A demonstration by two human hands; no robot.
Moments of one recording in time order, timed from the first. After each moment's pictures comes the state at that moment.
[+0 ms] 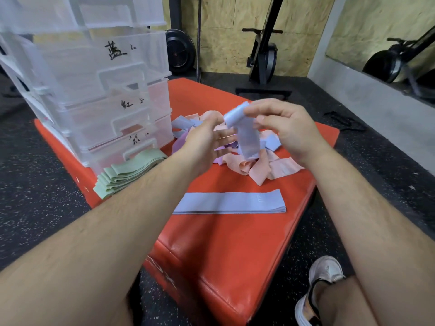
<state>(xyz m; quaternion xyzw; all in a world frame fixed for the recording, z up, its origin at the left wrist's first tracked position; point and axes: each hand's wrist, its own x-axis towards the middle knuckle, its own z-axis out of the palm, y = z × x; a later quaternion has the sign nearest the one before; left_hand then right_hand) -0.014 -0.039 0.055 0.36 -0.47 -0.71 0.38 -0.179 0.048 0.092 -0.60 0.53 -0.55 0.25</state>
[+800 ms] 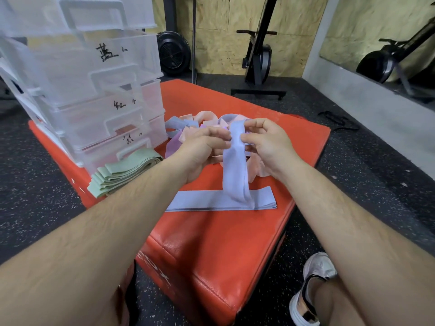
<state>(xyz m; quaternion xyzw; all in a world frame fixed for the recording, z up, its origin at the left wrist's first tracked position) -0.008 -0.020 0.046 0.35 -0.56 -0.67 0.33 -0.168 0.043 0.053 -0.40 0.60 -0.60 0.33</state>
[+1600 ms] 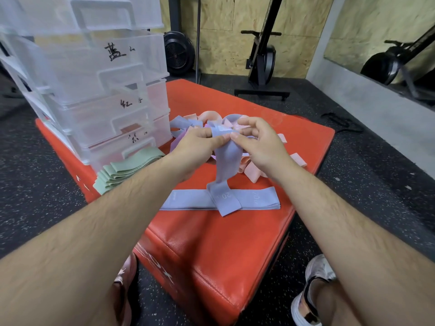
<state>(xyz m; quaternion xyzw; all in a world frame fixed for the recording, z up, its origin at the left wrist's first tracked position) 0.010 -0.018 0.050 0.36 -0.68 -0.55 0.33 -0.152 0.043 0.049 -0.53 0.60 -0.54 0.26</state>
